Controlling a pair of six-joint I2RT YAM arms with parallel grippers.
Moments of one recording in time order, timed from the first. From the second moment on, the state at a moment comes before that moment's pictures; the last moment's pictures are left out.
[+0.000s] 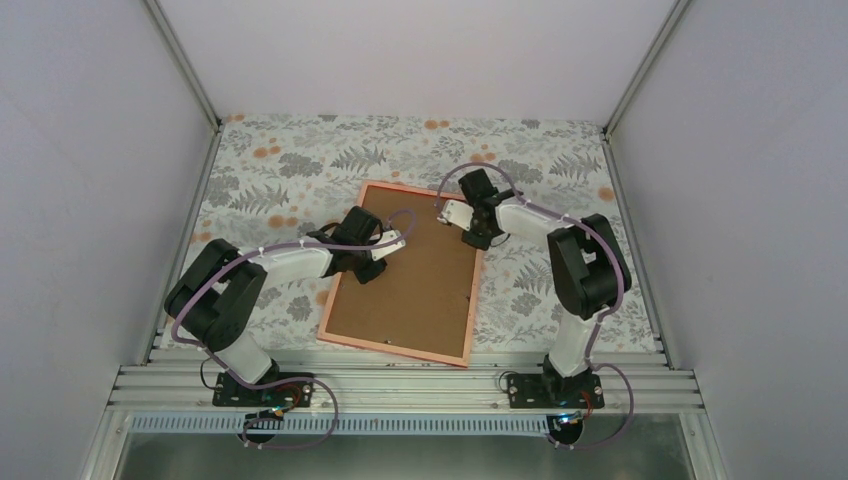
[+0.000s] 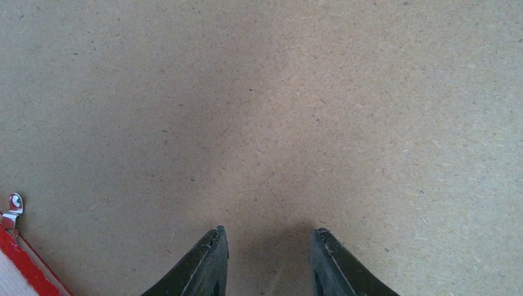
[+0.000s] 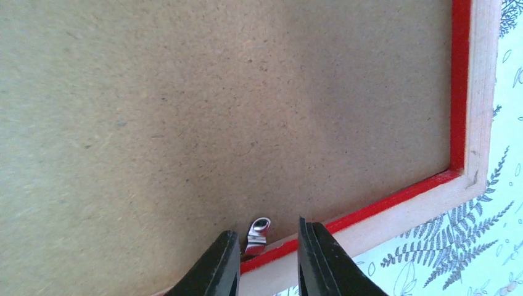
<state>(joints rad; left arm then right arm) -0.62 1.63 0.81 -0.22 0.05 0.40 0.44 1.85 1.16 -0.52 0.16 -0.75</state>
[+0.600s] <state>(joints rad) -0.62 1.68 1.07 -0.26 0.14 0.40 0.32 2.03 1.59 -0.66 -0.19 -0.55</state>
